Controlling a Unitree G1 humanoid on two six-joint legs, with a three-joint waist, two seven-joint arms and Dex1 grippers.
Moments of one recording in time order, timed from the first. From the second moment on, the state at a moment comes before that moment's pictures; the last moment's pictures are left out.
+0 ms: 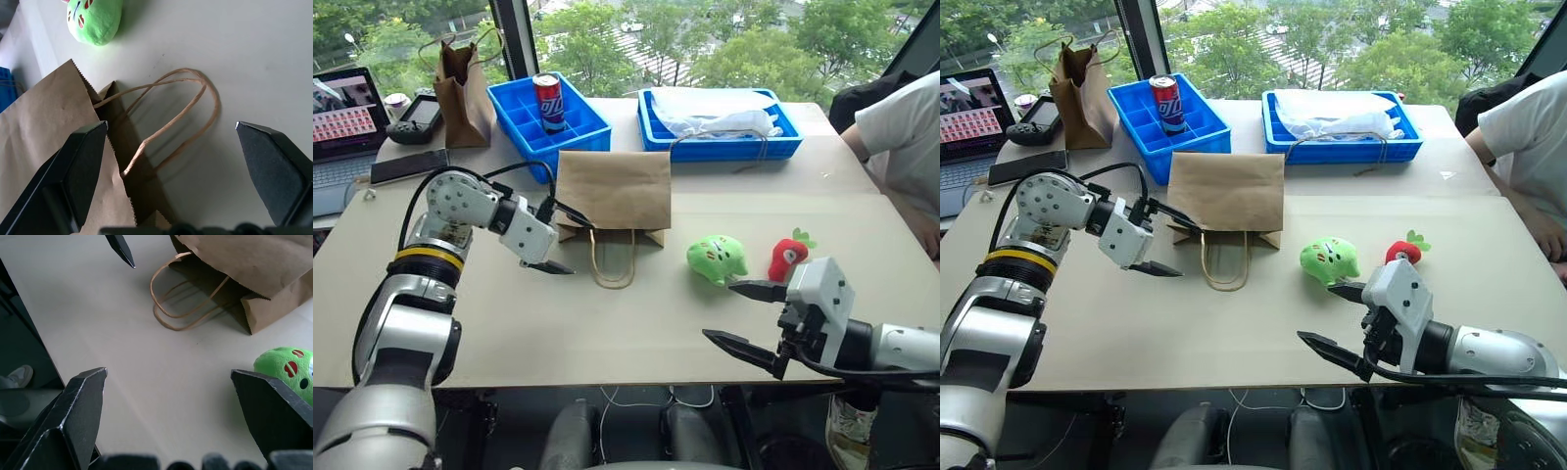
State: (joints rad) left arm -1.04 0.62 -0.29 0.96 0.02 -1.09 -1.52; right arm 0.18 -0.90 -0.37 -0.95 0.89 0.86 0.56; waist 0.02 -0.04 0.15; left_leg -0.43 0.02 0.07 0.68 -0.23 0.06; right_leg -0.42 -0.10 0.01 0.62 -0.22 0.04
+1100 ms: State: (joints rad) left arm -1.13 0.42 -0.22 1.03 -0.05 -0.68 -1.51; right arm -0.01 -0.61 0.11 -0.75 0.65 0.84 0.25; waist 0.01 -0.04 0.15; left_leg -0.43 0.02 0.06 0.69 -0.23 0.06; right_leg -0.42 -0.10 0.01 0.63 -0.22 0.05
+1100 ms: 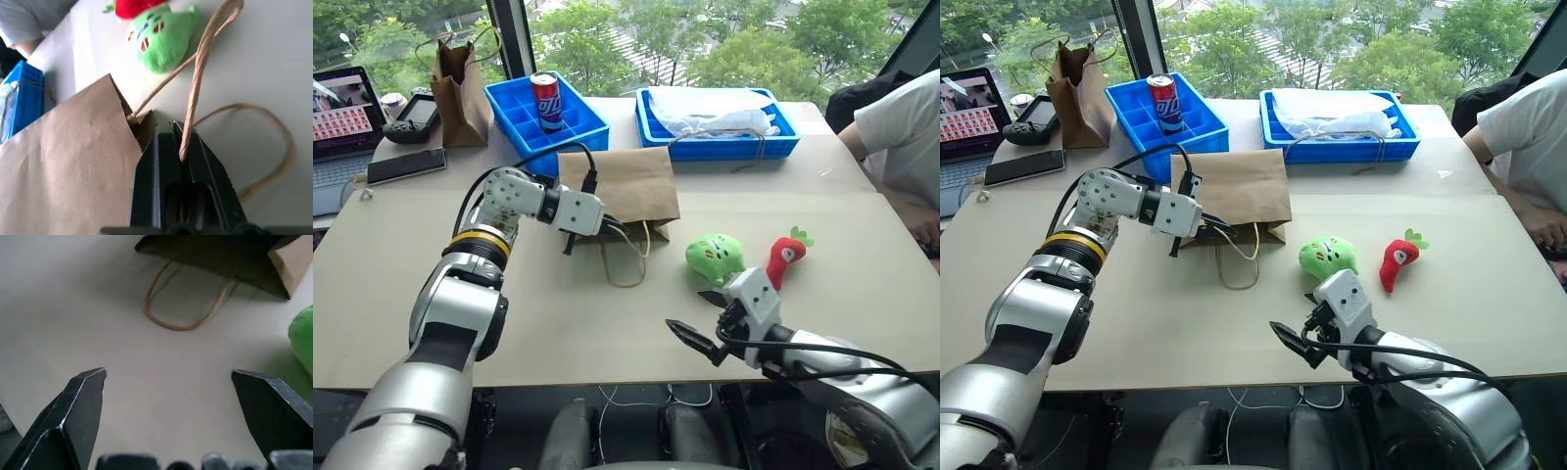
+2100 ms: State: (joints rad) left arm -0.84 0.55 -0.18 0.08 -0.37 0.40 -1.40; right arm -0.17 -0.53 0.28 -0.39 0.26 0.64 0.46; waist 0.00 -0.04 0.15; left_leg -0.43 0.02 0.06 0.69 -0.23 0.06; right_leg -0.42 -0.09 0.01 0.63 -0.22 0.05
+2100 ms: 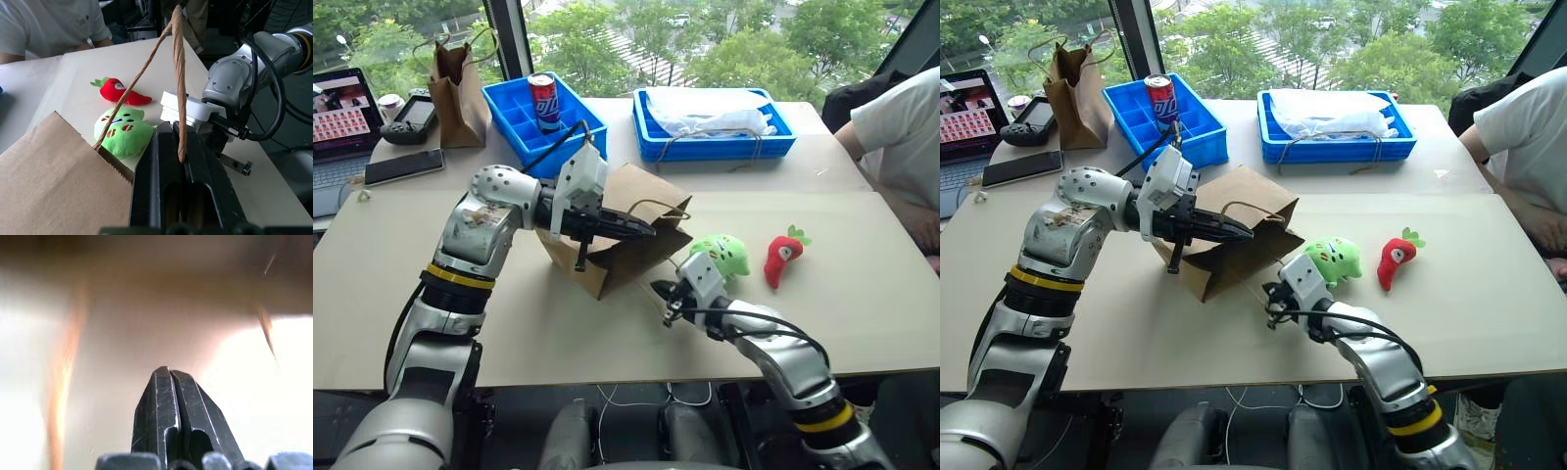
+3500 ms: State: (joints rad) left arm -0.96 0.56 0.02 0.23 -0.52 0.85 -1.13; right arm -0.37 -0.29 0.35 -0.05 0.06 0.45 0.50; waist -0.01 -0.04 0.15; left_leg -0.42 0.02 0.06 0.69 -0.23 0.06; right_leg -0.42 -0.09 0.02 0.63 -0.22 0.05
